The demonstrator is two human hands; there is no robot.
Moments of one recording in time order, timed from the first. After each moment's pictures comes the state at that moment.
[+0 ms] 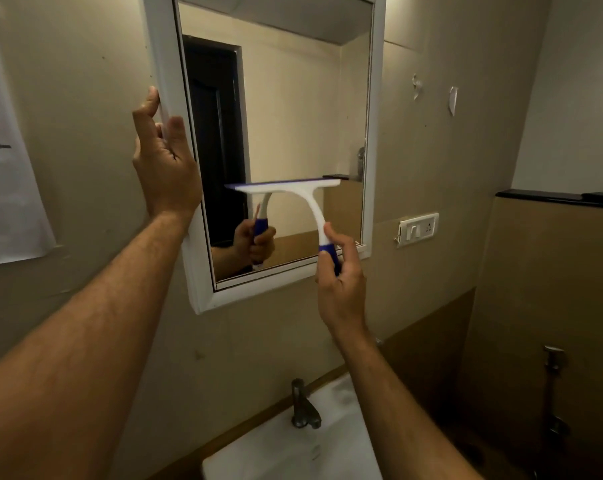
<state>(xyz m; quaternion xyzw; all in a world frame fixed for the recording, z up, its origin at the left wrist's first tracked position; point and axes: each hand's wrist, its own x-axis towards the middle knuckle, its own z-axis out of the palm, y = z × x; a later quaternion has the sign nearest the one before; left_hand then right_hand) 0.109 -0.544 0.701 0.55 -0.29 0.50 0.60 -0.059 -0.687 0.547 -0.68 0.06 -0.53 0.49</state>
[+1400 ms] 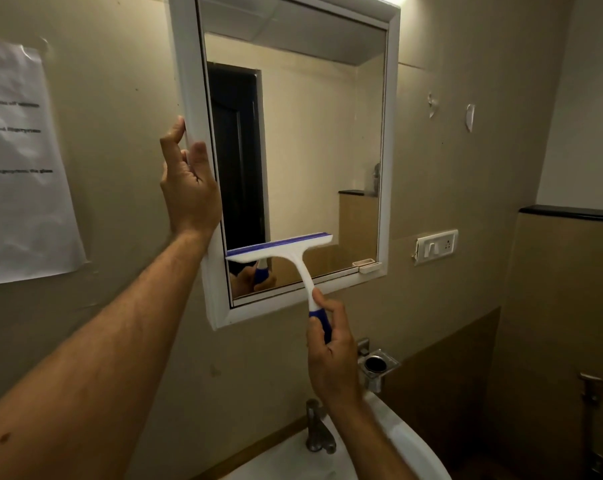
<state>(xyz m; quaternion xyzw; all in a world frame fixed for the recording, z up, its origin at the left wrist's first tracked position) 0.109 -0.544 0.701 0.57 -0.30 0.47 0.60 -0.062 -0.650 0.492 -0.72 0.03 -0.49 0.49</state>
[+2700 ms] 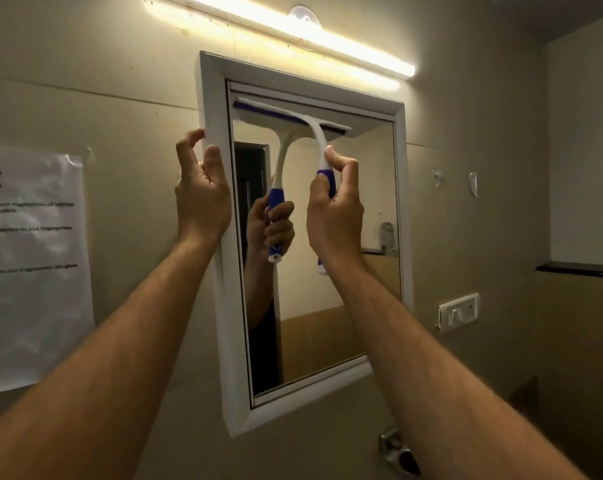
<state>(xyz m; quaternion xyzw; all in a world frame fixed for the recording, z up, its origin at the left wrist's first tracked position) 0.119 -0.534 0.811 0.56 -0.35 0.45 0.60 0.018 -0.660 0.777 -0.60 -0.04 -0.69 0.40</state>
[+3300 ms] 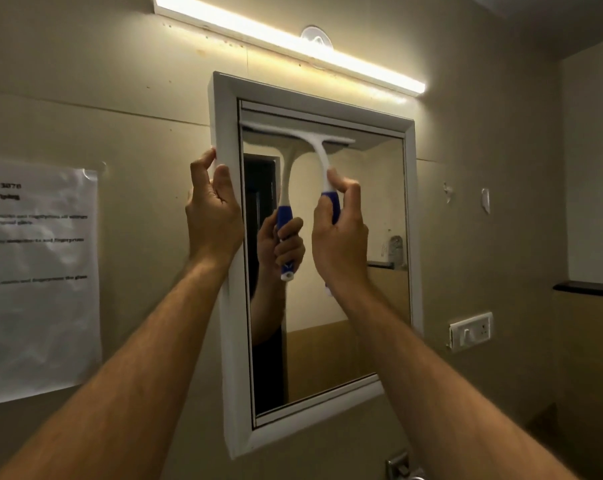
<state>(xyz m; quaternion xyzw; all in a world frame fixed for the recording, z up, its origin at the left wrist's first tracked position) 0.105 -0.537 0.806 0.57 -0.33 0.45 0.60 0.015 -0.662 0.769 -0.64 -0.09 -0.68 0.35</state>
